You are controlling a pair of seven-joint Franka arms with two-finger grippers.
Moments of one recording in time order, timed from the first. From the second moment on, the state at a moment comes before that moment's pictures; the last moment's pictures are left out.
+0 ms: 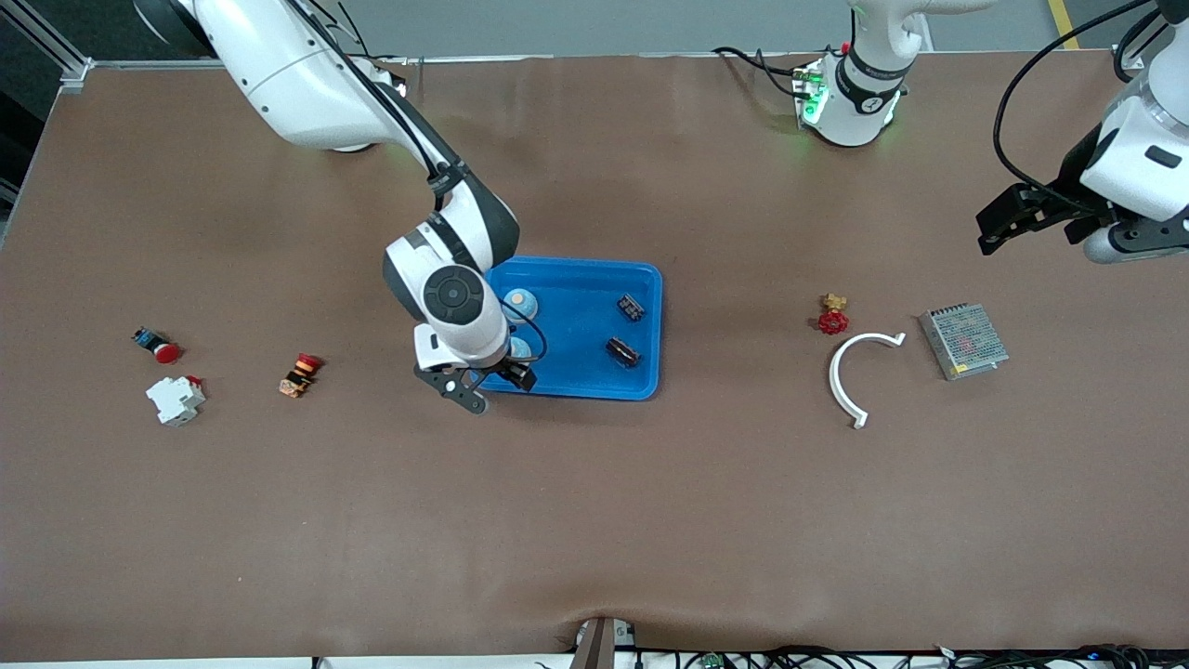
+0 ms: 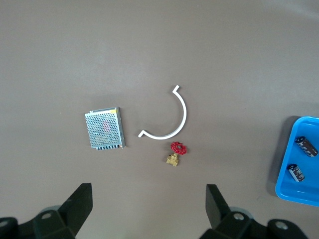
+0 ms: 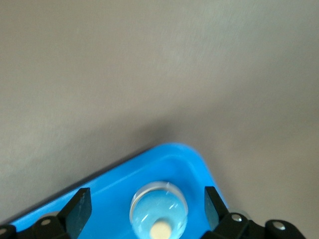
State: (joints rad) left arm -0.04 -0.02 -0.10 -1.57 0.05 1.57 -0.24; right arm 0.37 0.65 0.19 -1.61 -0.16 2.20 1.16
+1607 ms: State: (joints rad) left arm -0.04 -0.01 -0.09 -1.56 0.04 1.55 -0.22; right arm -0.06 0.18 0.10 -1.54 -0.07 1.59 0.16
